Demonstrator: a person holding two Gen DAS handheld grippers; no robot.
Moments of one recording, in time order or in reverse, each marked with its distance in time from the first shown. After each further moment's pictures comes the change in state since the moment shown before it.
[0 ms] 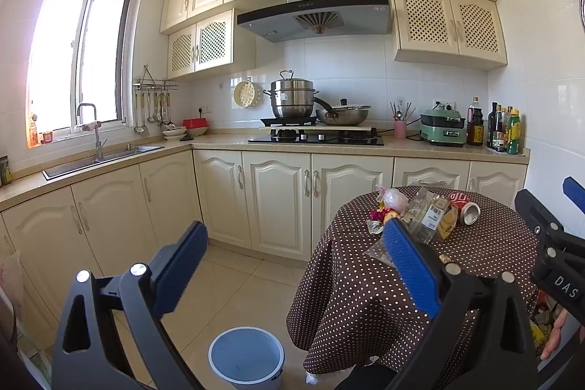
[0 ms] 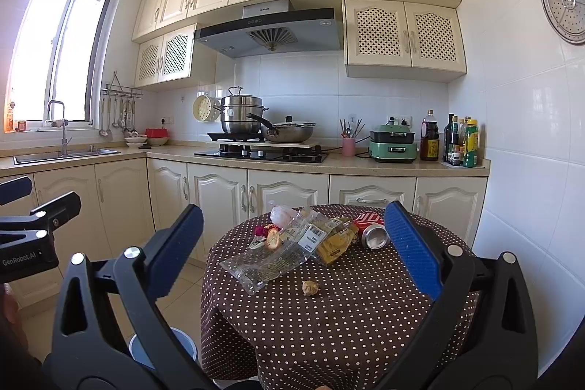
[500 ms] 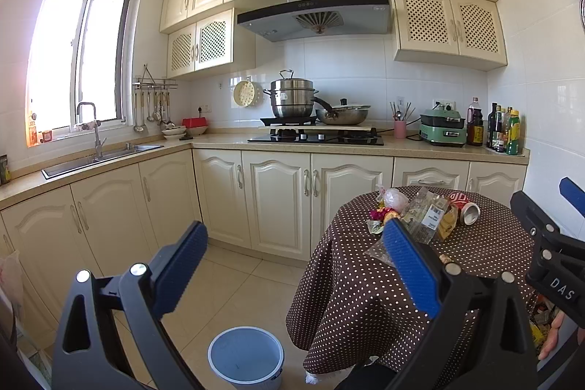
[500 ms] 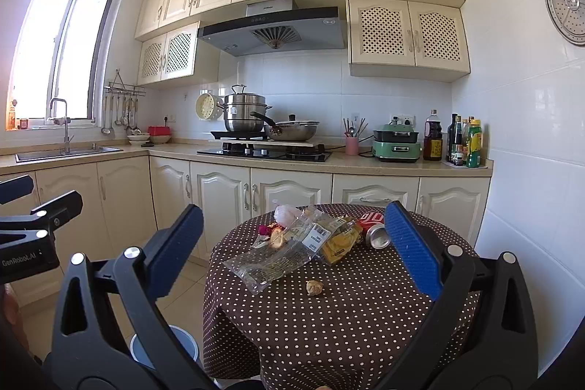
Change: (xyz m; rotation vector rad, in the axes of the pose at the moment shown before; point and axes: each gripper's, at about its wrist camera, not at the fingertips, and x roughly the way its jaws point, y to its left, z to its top) left arm 0.000 0.000 0.002 -0.004 0.002 -0.002; right arm 0.005 0.005 -0.003 -0.005 0.008 0.008
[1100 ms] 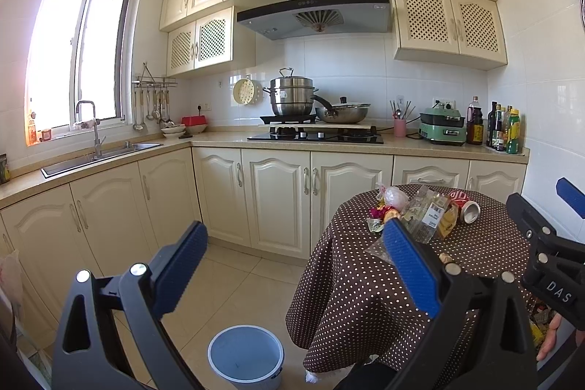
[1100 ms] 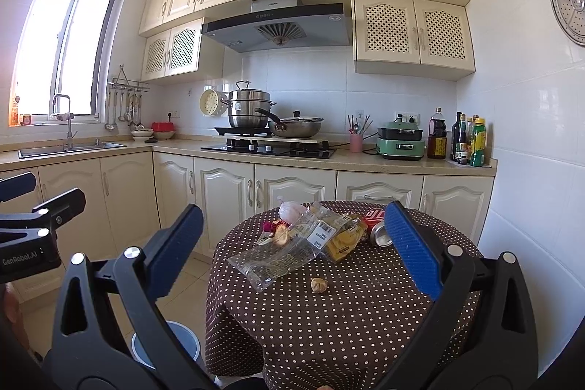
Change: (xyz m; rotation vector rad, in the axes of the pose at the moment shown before) left arm 0.001 0.002 -0.001 0.001 0.005 0.000; right arm 0.005 0.008 -0.001 -0.011 0.015 0.013
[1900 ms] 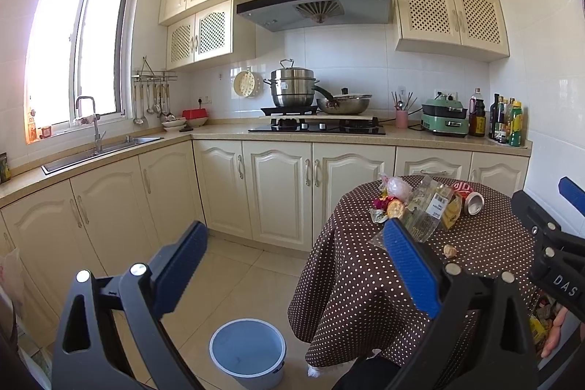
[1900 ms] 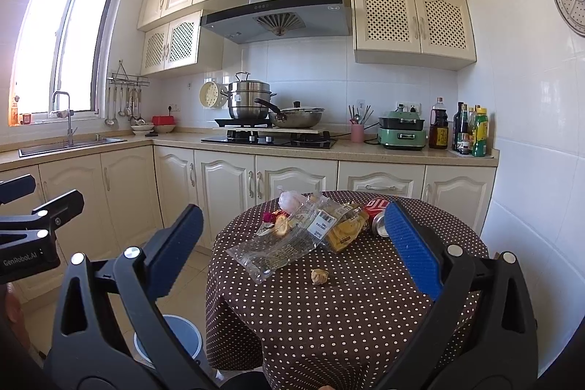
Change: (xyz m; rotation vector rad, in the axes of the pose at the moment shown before) left arm 0.013 0.000 -0.006 0.008 0.042 0.006; right arm 0.009 -0.010 -0.007 0.022 0.045 0.008
